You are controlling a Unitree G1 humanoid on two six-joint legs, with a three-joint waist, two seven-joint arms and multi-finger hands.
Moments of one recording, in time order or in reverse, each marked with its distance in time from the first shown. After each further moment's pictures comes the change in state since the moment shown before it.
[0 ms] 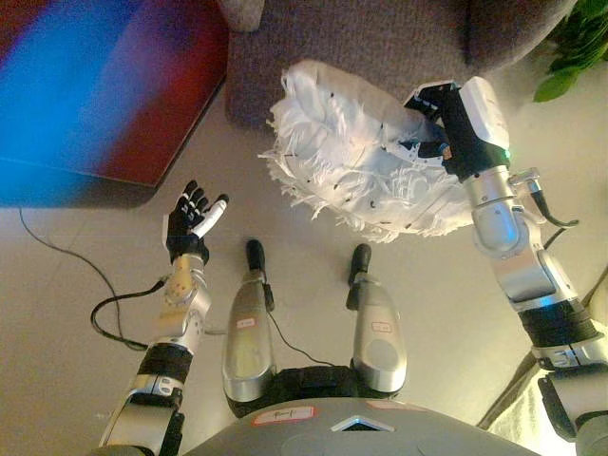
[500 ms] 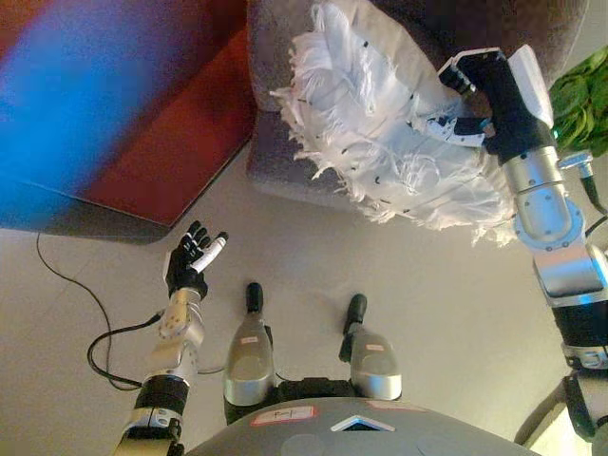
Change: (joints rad) left arm 0.164 -0.027 0.046 0.001 0.016 0.052 -0.084; right arm -0.074 -0.141 -0.032 0.078 0.186 -0.023 0.059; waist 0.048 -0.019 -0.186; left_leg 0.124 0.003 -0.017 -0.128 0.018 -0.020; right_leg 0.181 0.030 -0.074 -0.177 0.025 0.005
